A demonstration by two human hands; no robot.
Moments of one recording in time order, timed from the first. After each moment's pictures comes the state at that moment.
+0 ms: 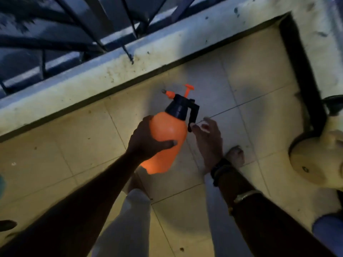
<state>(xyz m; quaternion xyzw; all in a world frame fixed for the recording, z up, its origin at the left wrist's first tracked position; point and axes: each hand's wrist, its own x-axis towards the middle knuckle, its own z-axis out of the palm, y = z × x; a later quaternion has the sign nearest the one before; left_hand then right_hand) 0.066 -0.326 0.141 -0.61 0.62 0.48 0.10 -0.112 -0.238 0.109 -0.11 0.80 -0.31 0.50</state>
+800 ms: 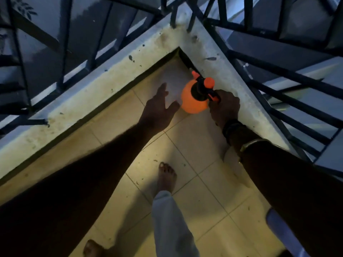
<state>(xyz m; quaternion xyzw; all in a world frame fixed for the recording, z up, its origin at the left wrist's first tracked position) -0.363 -0.378 0.211 -0.46 0.71 0.53 0.03 -0.550 -0.263 0.164 -0.25 0.92 -0.17 0.24</state>
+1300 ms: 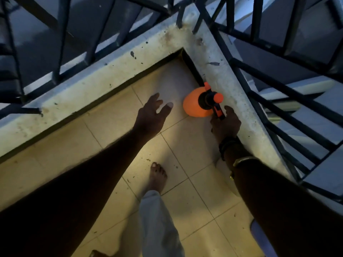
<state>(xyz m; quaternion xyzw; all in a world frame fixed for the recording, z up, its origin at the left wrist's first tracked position) -0.363 -0.373 0.185 -0.54 0.63 0.56 -0.01 -0.562 -0.233 0.127 -0.12 0.94 -0.18 0.26</state>
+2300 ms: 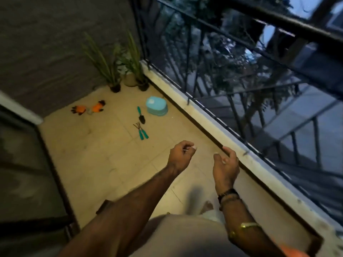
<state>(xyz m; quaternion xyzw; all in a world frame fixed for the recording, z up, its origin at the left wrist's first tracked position) 0.142 0.001 0.595 -0.77 0.19 0.30 -0.53 0.011 -0.091 0.610 -0.60 0.56 -0.29 0.50</state>
